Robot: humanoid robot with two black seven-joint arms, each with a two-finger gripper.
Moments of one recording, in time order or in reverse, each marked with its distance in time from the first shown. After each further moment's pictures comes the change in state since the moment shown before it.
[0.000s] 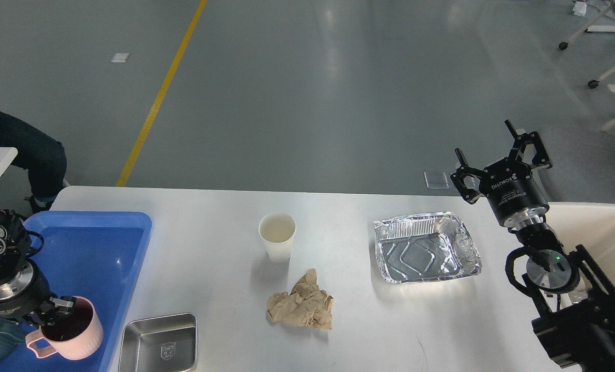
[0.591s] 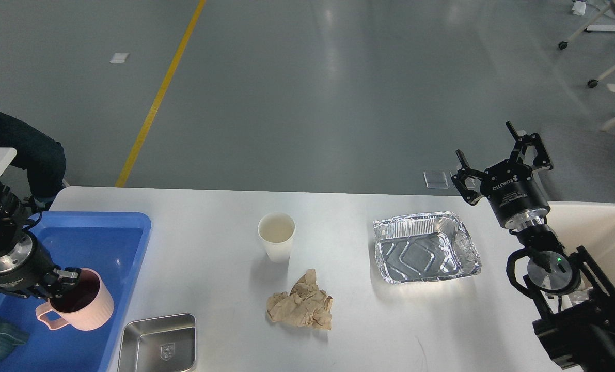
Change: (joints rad) left arm -0.095 0.029 0.010 0.000 -0.073 0.000 -0.002; right arm -0.003 -0.002 0.000 -0.003 0.000 0.001 0.000
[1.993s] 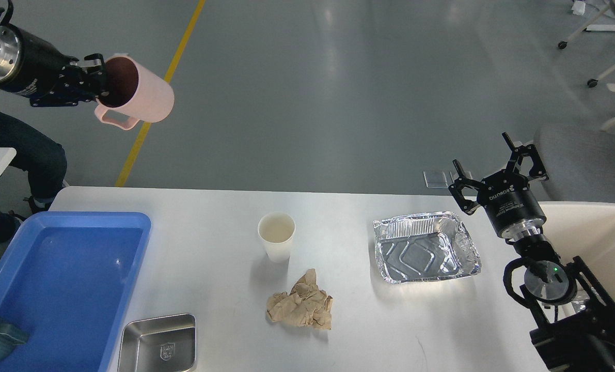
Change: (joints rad) left arm -0.467 -0.115 -0.231 0.287 -0.159 0.000 -0.060; right arm -0.038 0.016 0.005 0.006 0.000 0.006 0.000
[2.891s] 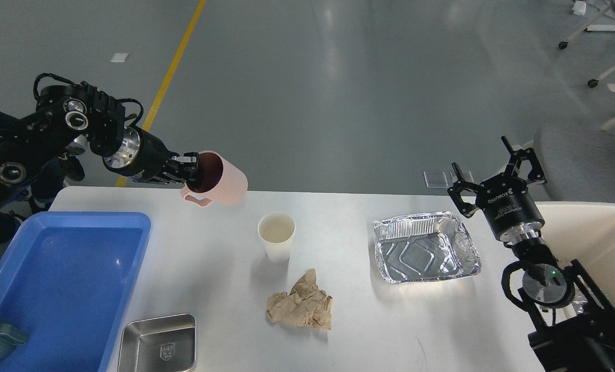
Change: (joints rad) left arm 0.241 -0.293 -0.167 -0.003 0.255 0.000 -0.161; right arm -0.009 0.010 0.003 -0.001 0.000 0.001 0.003
